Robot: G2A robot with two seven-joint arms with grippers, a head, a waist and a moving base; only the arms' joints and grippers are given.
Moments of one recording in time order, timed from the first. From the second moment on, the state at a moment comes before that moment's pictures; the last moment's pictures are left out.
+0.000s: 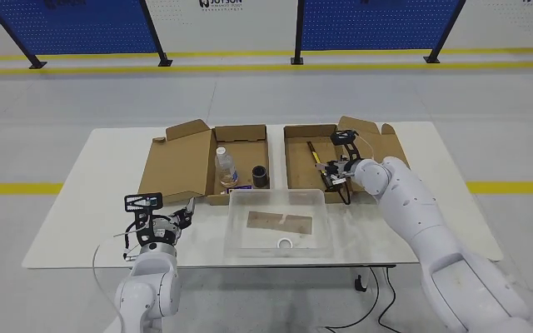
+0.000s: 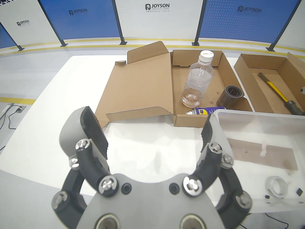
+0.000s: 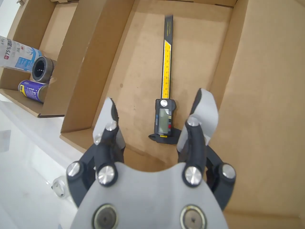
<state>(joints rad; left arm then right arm) 1.73 -1.31 -1.48 -2.08 1.45 0.33 -0.42 -0.49 -1.35 0.79 -0.49 -0.65 -0.28 0.49</state>
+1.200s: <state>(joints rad) 1.73 -1.31 -1.48 -2.08 1.45 0.33 -0.42 -0.91 -1.16 1.03 -1.59 -0.90 -0.48 0.87</state>
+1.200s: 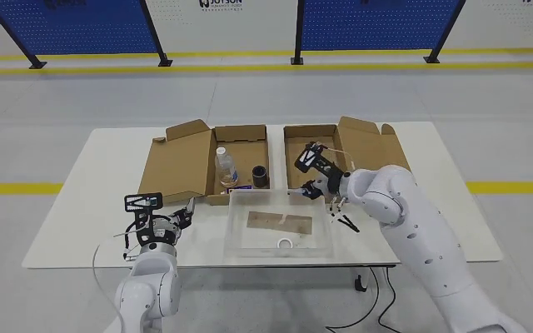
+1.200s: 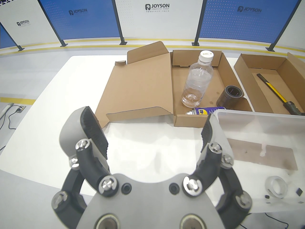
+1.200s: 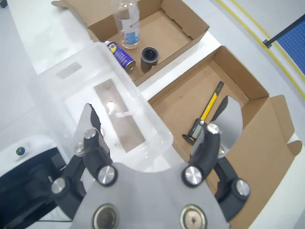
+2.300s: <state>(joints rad) 1.73 -1.31 -1.48 -2.08 1.45 0.33 -0.42 -0.79 -1.21 0.72 -1.44 -0.86 -0.57 1.15</state>
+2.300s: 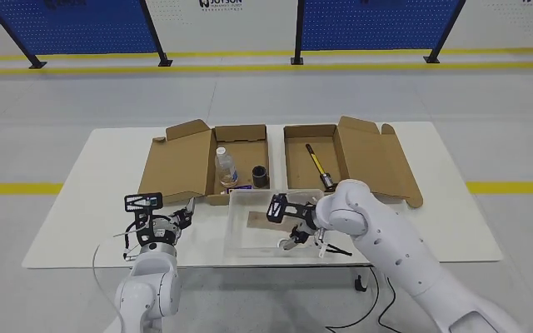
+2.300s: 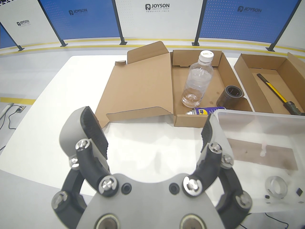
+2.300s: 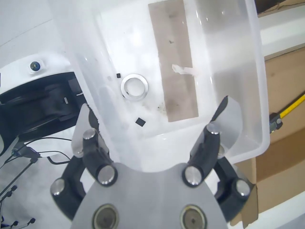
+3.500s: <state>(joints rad) 1.73 -1.31 -1.48 -2.08 1.45 0.33 -0.42 -0.79 -1.20 0.73 -1.56 -0.78 -0.47 1.26</state>
